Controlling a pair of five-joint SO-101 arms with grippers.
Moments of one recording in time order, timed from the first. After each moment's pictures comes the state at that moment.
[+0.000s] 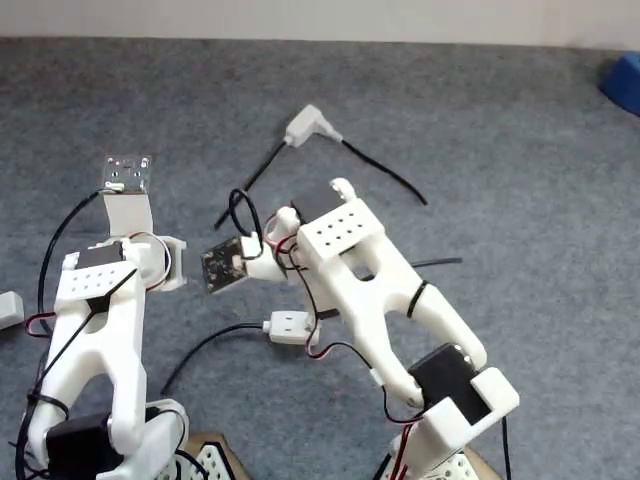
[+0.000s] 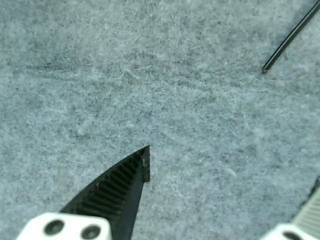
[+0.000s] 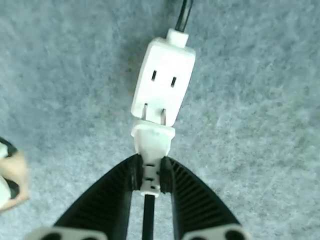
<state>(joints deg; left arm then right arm) -19.0 -22.4 52.9 42.5 -8.0 -41.0 5.3 5.1 88.0 68.7</state>
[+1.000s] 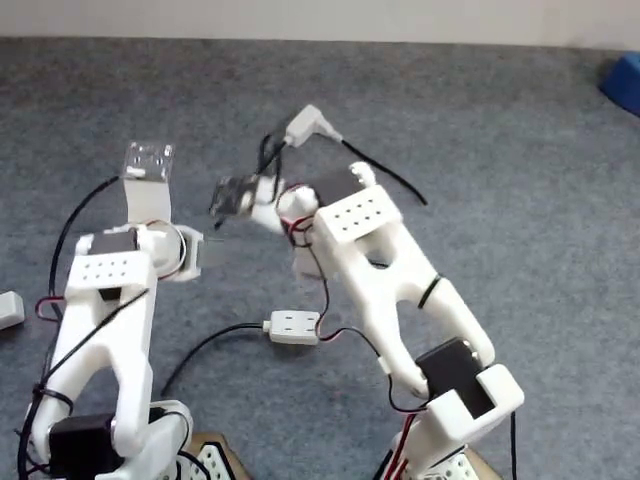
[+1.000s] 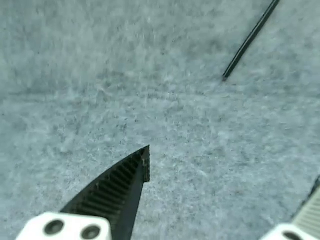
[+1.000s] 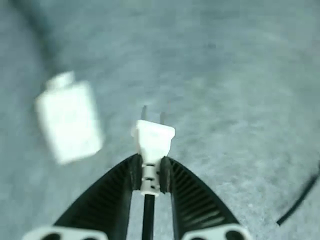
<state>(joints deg) -13.5 -22.4 44.8 50.7 -8.7 -33.8 5.6 2.2 75.0 44.5</state>
